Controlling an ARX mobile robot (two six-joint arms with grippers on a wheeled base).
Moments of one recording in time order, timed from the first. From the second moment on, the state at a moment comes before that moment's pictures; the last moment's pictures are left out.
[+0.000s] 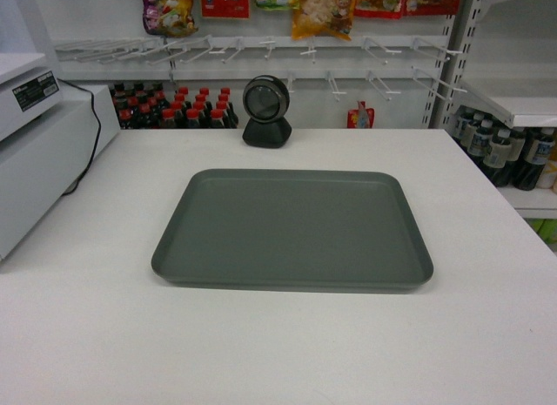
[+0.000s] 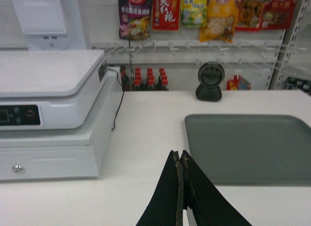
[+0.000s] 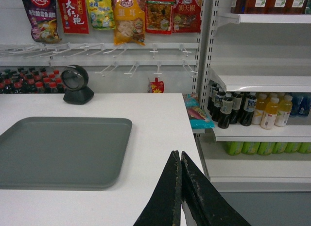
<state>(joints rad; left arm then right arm) 0.00 0.16 0.01 0.15 0.00 -0.02 0.00 0.21 0.01 0.21 0.00 -0.01</state>
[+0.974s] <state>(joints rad) 0.00 0.01 0.01 0.00 0.00 -0.02 0.00 0.00 0.01 0.00 0.00 -0.01</state>
